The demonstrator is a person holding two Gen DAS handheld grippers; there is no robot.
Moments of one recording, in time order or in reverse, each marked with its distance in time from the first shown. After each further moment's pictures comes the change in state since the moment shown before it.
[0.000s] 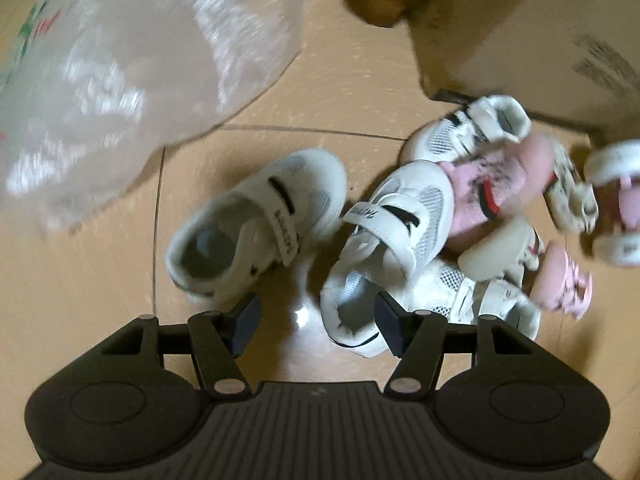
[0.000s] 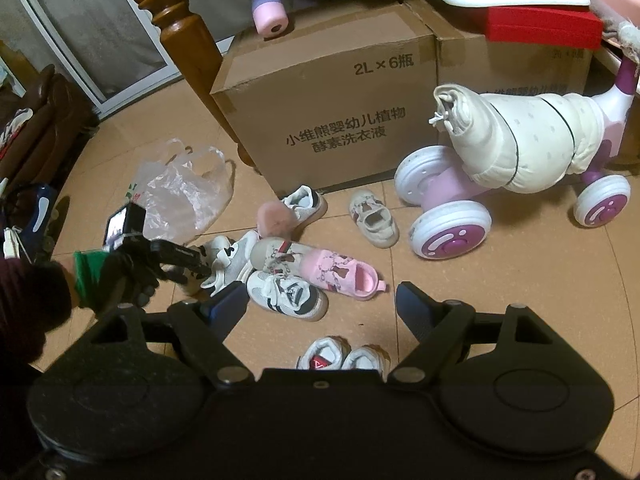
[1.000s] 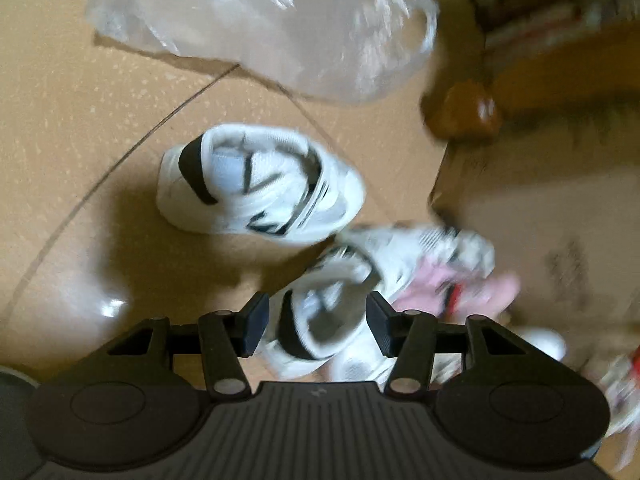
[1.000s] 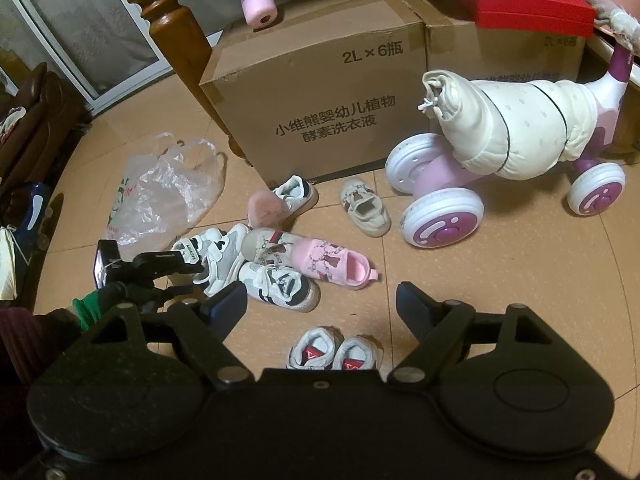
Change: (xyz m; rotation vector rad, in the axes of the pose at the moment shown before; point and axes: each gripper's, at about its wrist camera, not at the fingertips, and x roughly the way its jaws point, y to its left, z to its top) left arm 0.011 0.052 -0.061 -0.428 -0.198 -0.271; right arm 0.004 -0.005 -0.006 0.011 0.024 -0.013
